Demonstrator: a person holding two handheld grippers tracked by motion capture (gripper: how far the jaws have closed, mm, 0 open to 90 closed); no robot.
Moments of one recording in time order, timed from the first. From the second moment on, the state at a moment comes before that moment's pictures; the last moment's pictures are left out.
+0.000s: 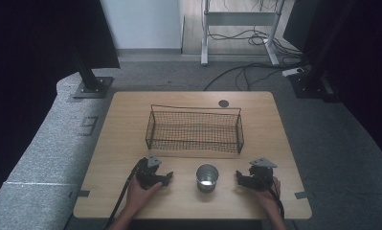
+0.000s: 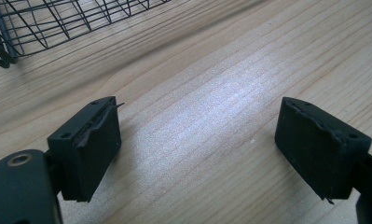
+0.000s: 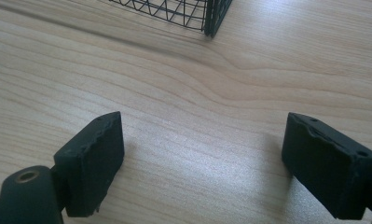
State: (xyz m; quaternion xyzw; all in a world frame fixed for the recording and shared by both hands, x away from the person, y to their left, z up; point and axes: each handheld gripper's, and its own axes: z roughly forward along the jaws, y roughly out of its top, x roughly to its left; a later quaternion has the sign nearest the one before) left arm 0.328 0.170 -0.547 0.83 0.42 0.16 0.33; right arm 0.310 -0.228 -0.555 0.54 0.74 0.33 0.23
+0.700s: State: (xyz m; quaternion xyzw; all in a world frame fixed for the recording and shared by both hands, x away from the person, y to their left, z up) left arm 0.328 0.170 -0.547 0.83 0.41 0.16 0.33; right arm 0.297 -0.227 -0.543 0.53 0.73 0.36 0.24
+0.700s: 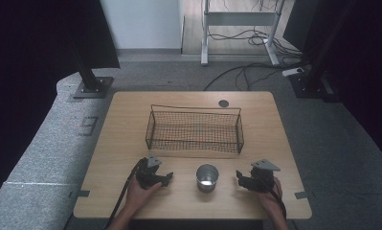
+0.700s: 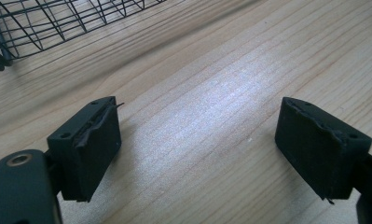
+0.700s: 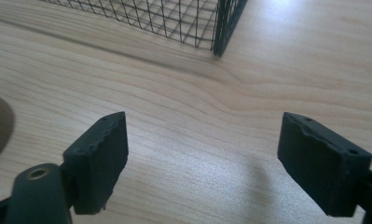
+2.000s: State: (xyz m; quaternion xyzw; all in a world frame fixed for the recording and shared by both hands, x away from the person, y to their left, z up) left arm 0.328 0.170 -0.547 0.83 0.41 0.16 0.33; right arm 0.261 -0.194 -0.486 0.45 0.72 0.49 0.21
